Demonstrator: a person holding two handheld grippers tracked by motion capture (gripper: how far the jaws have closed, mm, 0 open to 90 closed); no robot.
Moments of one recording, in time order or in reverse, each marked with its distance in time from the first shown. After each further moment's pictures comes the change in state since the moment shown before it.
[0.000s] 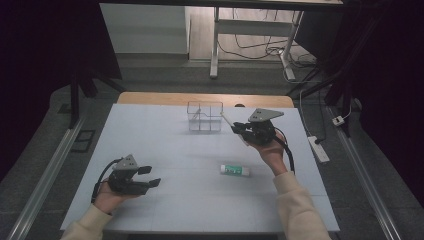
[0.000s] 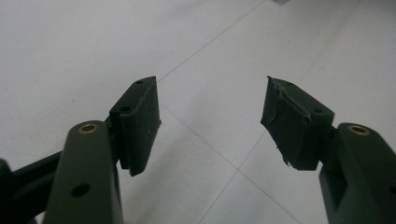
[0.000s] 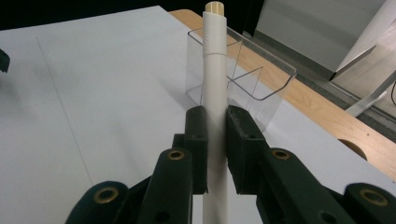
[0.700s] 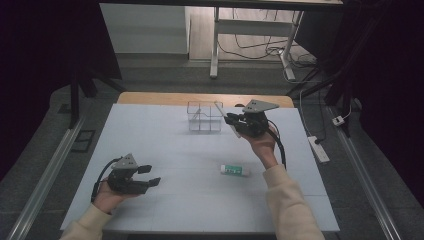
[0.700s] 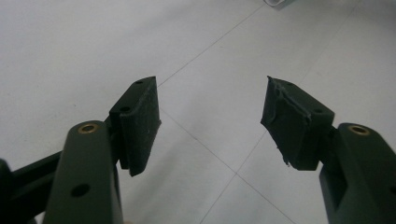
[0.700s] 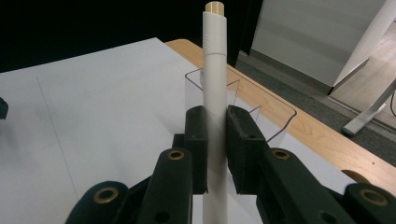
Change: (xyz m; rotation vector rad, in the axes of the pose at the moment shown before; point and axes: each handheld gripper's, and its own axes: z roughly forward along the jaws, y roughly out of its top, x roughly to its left) left arm 0.000 0.002 -0.002 -0.010 -0.006 0.002; right arm 0.001 0.026 0.014 -0.077 -0.009 0.044
